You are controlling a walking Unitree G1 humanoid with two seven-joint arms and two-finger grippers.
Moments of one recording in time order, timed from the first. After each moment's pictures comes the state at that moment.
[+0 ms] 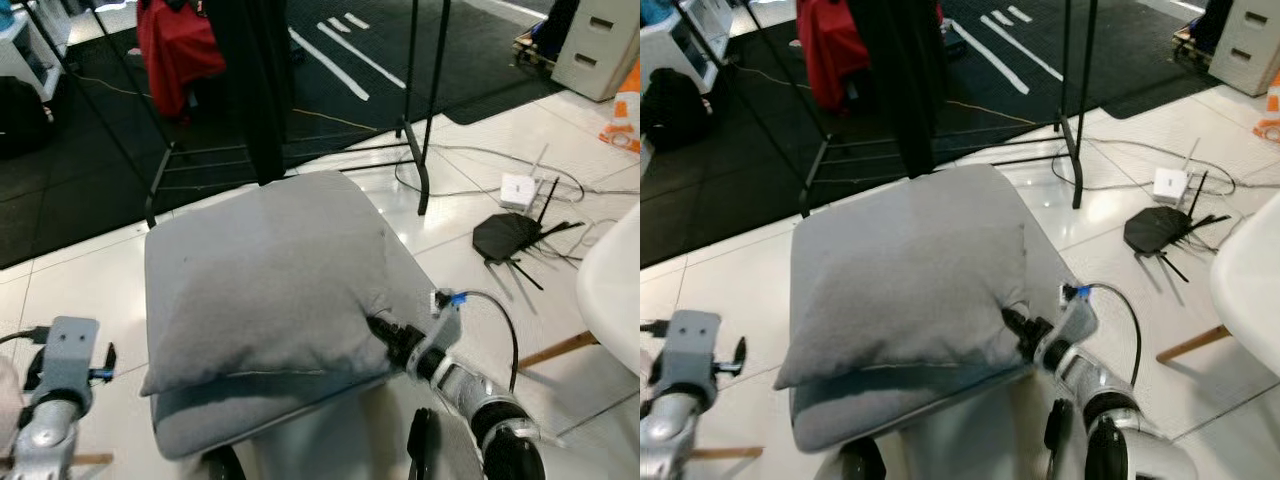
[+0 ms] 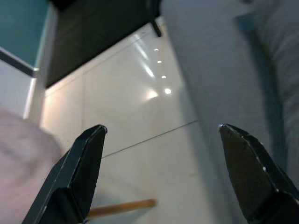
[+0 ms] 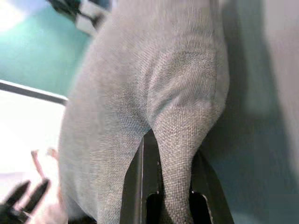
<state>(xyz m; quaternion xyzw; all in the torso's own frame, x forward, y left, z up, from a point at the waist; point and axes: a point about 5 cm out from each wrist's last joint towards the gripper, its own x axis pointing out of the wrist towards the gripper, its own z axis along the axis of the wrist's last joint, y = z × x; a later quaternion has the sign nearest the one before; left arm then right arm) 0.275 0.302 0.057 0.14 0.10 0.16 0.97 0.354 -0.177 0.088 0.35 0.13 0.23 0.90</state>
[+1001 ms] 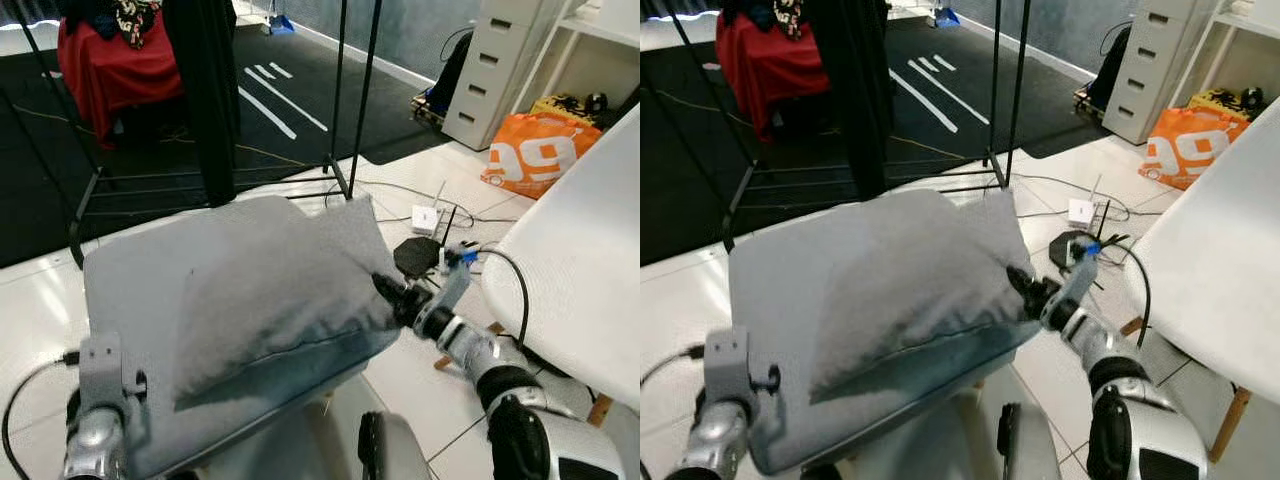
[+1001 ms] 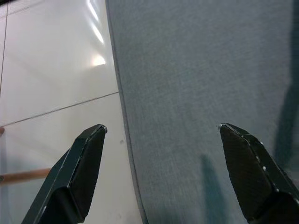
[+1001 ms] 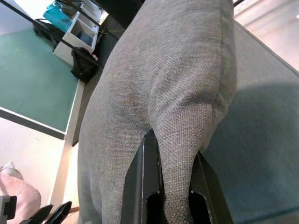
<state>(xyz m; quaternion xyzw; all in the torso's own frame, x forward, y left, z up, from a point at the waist) 0.273 0.276 0.010 0.03 0.22 0.21 0.95 0.364 -0.181 0.103 0.32 0.13 0.23 0.91</state>
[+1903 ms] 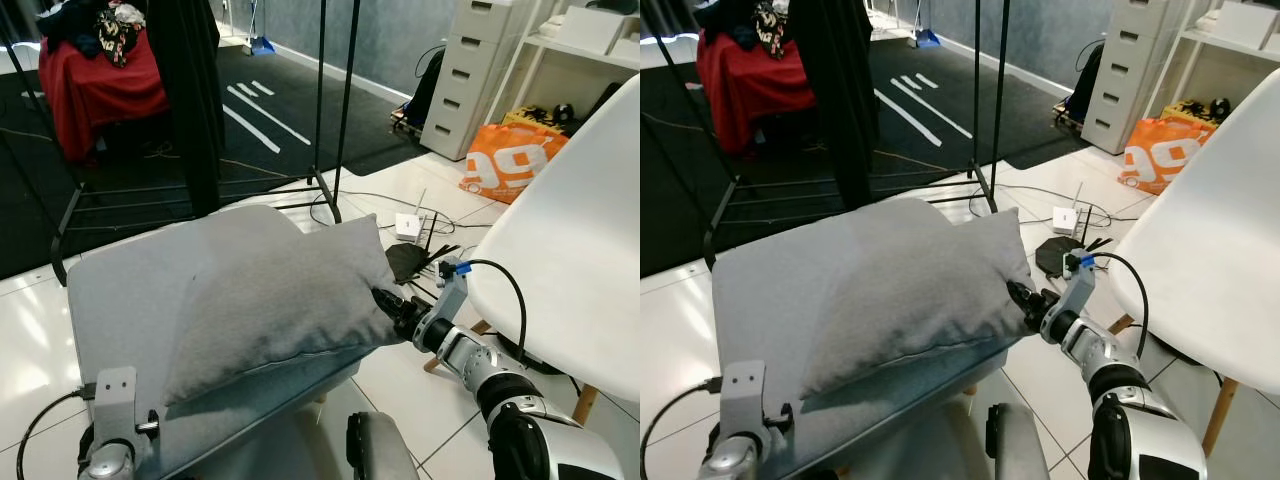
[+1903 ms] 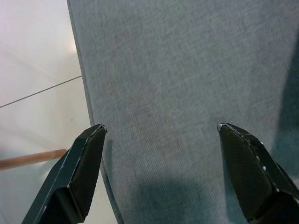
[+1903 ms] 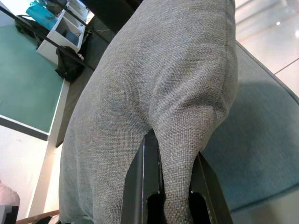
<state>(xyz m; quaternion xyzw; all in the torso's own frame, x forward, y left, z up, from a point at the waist) 0.249 0.262 -0.020 0.04 0.28 0.19 0.94 0.360 -0.183 0.095 0.30 0.15 0.22 0.92</state>
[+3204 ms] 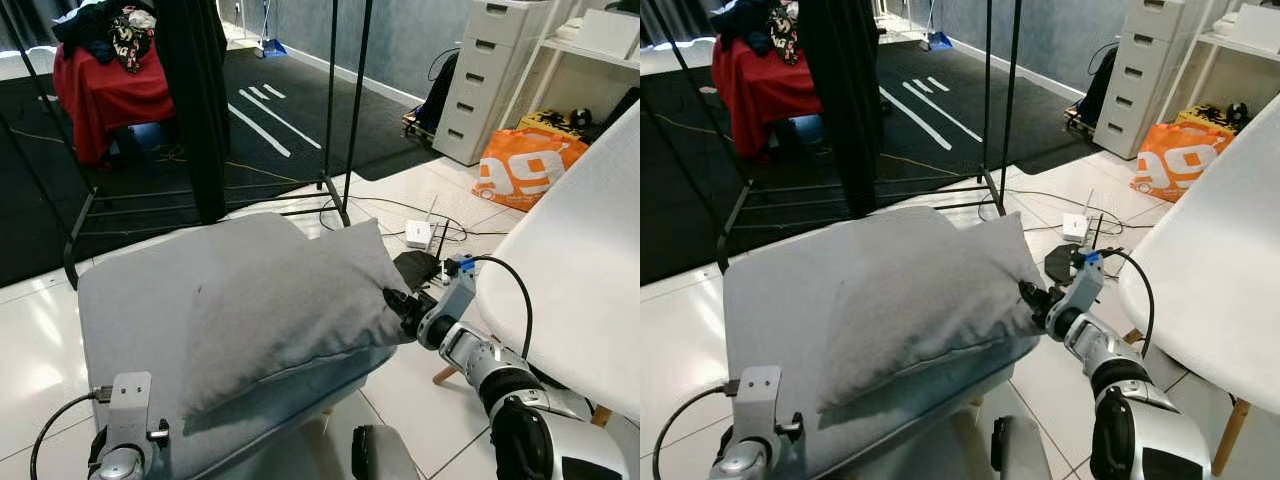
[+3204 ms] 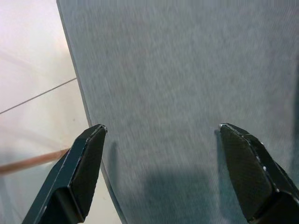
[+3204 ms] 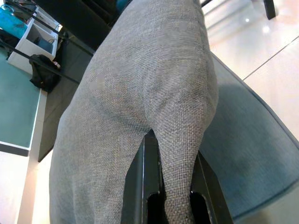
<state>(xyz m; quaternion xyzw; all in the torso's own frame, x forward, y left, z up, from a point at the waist) 0.246 0.252 -0.028 0.06 0.31 0.16 0.94 0.364 -0.192 0.095 0.30 0.17 0.15 0.93</state>
